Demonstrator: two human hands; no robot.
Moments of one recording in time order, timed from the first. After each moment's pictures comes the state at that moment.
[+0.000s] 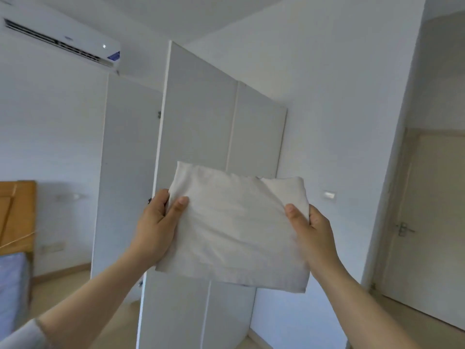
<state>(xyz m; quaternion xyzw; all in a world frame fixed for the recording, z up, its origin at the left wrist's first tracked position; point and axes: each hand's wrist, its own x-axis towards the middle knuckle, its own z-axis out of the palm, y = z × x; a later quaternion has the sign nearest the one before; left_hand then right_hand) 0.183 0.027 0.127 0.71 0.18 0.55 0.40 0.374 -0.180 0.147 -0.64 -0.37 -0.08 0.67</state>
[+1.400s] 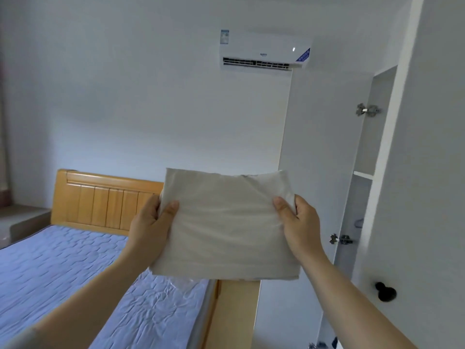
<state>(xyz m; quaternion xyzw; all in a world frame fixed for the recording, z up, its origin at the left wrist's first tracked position) 0.105 0.495 0.093 0.55 0.52 0.64 0.11 0.379 0.511 0.120 -0.41 -0.63 0.11 0.64</state>
